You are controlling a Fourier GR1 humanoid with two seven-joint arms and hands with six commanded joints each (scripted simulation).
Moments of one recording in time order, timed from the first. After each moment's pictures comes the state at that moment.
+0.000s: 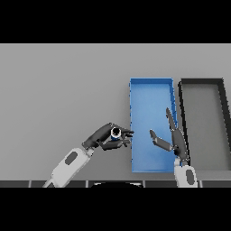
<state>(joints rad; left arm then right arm) -0.26 0.15 -0.60 -1.59 0.13 -0.13 -0.06 0.15 -0.13 0.11 -1.76 0.18 0.04 -0.08</state>
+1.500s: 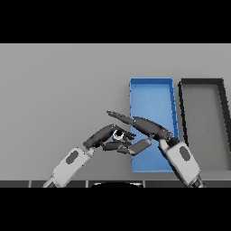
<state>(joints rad) -0.27 0.15 -0.61 -1.57 0.12 -0.19 -0.06 -0.35 -0.27 0.35 -1.92 -0.29 0.52 0.34</state>
